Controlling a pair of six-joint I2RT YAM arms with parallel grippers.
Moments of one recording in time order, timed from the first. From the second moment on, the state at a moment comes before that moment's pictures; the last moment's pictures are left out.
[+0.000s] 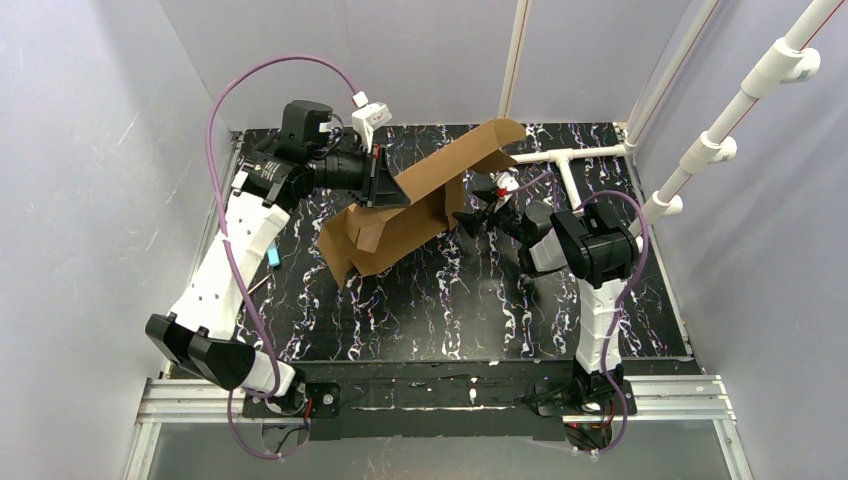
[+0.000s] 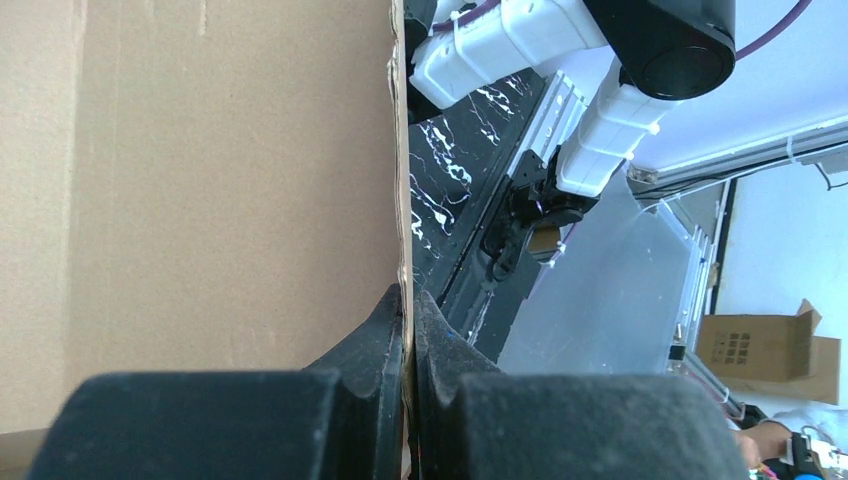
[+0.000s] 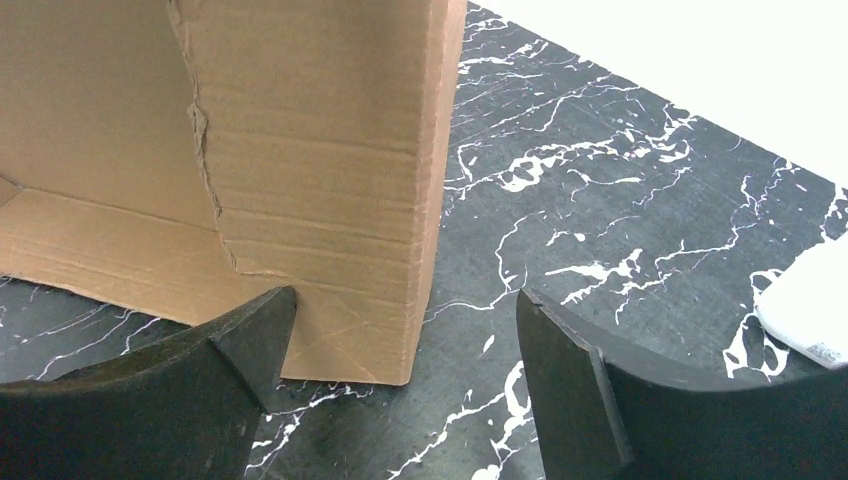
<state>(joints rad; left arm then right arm) -0.43 1.44 1.74 -0.93 0.78 -0.13 0.31 2.12 0.79 1.41 -0.61 -0.01</state>
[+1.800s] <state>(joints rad) -0.31 1.47 1.67 -0.80 0.97 -0.31 0.33 2.19 1.00 1.30 -0.68 -0.01</state>
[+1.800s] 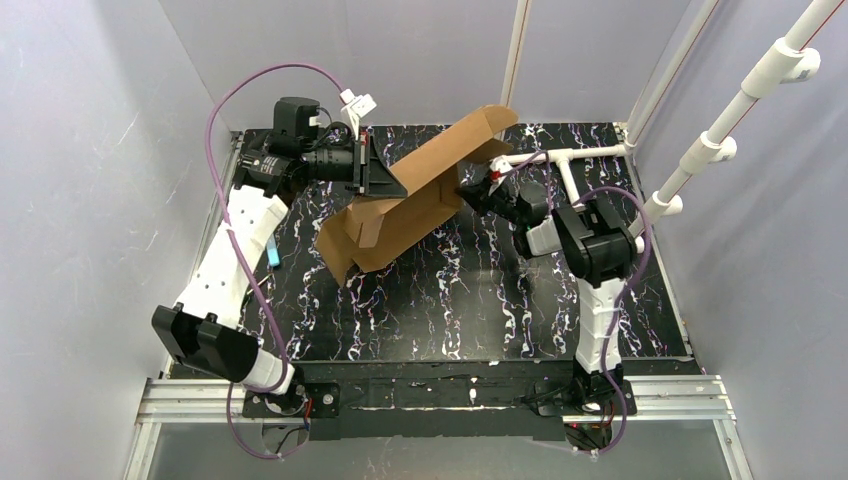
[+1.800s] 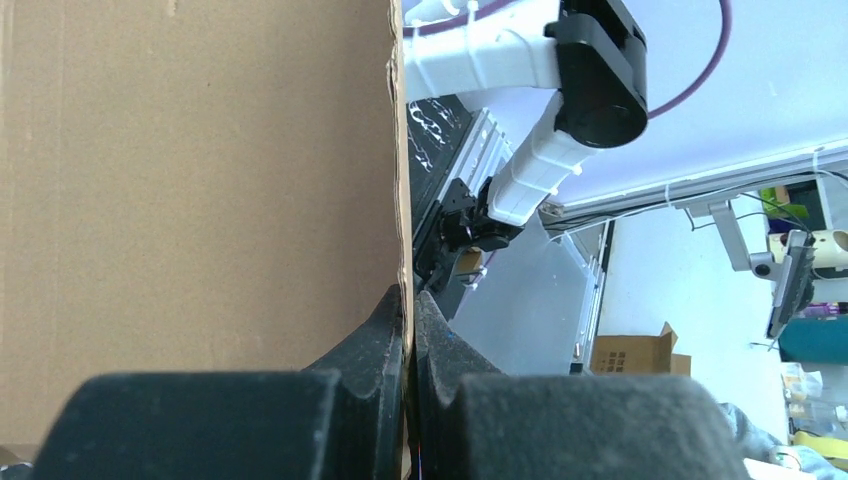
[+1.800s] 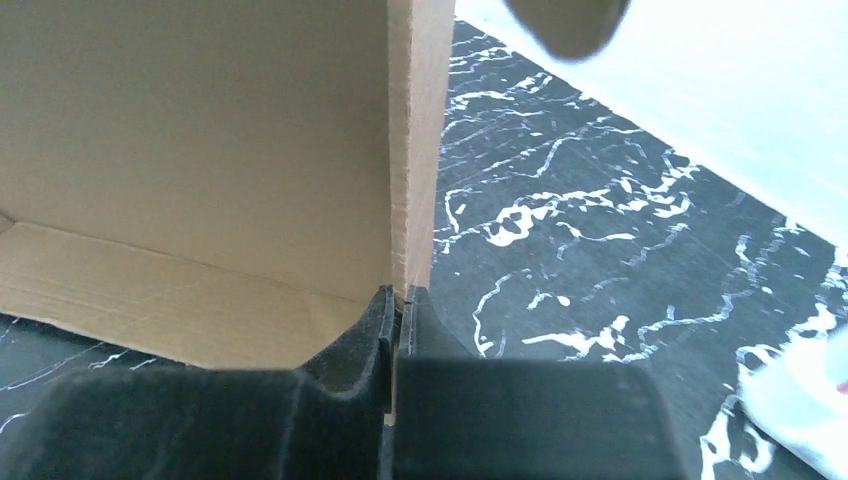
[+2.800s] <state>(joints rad) -0.31 1.19 1.31 -0.66 0.75 -0.44 0.30 1.48 1.06 -0.59 -0.49 -0.46</state>
